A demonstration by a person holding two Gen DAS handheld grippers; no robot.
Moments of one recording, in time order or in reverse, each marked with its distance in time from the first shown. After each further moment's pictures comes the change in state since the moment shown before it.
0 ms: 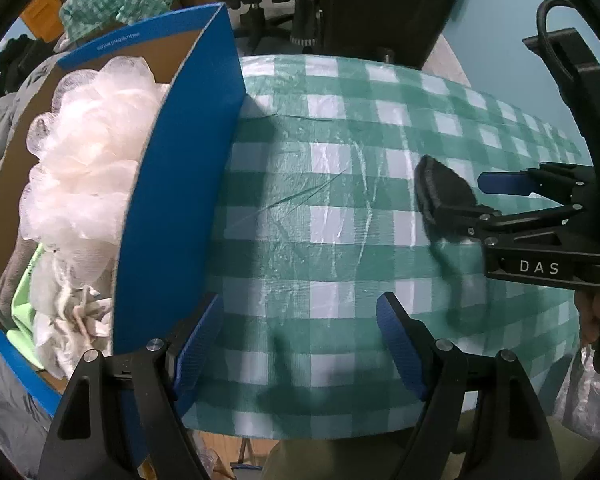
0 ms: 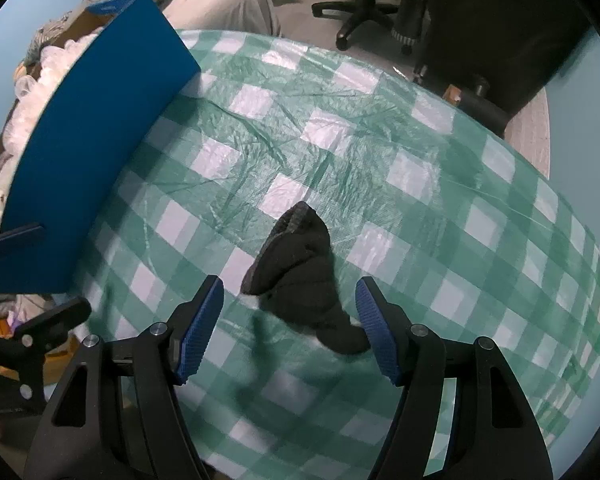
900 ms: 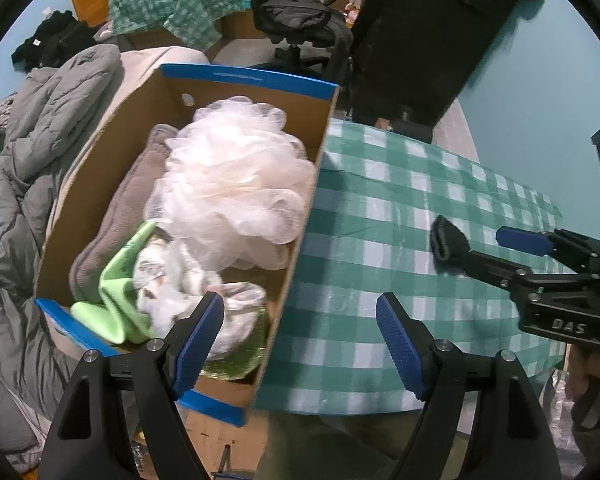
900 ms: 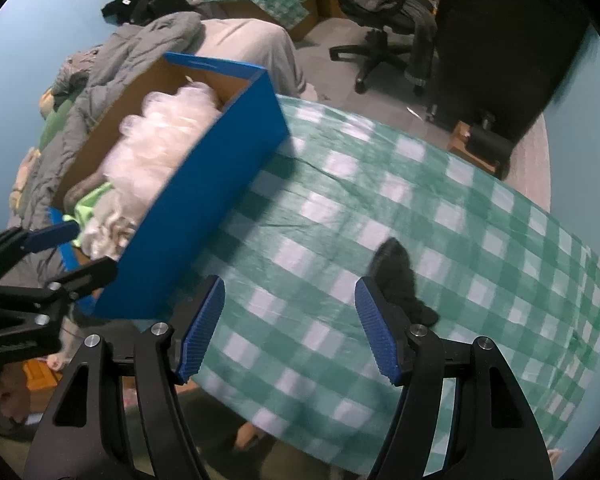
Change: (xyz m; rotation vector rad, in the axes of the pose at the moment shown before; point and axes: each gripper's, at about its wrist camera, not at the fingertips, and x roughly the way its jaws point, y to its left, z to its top) left arm -0.082 0.075 -0.020 -0.140 -0.139 -0.050; right arm -0.081 0.069 -0.006 0.030 -0.149 0.046
